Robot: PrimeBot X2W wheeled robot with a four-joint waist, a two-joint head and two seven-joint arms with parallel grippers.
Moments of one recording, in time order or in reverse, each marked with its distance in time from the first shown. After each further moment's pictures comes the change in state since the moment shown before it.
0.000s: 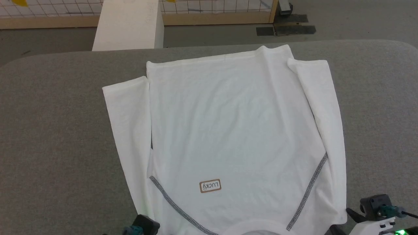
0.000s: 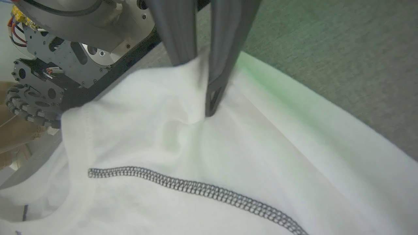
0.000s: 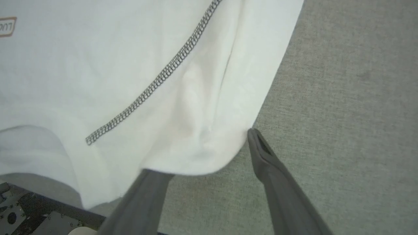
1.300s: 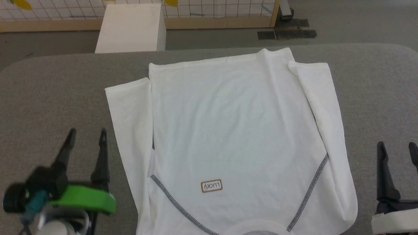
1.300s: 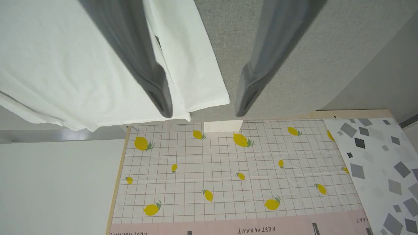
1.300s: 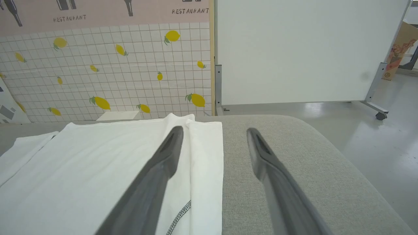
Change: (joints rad) left arm 0.112 -0.106 0.597 -0.273 0.237 0.232 -0.351; right arm -0.009 0.247 -0.282 -0.320 -0.137 0.000 -0.413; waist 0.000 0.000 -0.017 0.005
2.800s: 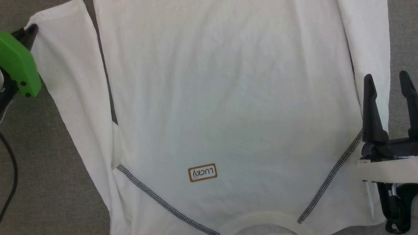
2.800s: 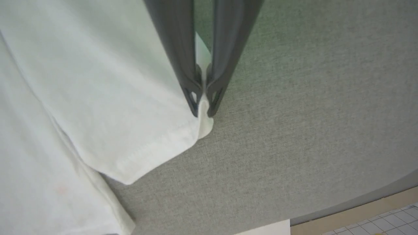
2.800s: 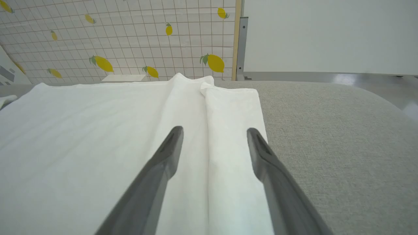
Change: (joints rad) left arm -0.808 0.226 -0.043 0.457 -0.206 -0.353 0.644; right arm -0.312 0.001 0.104 0.016 -0.031 0.000 -0.032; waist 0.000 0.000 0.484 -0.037
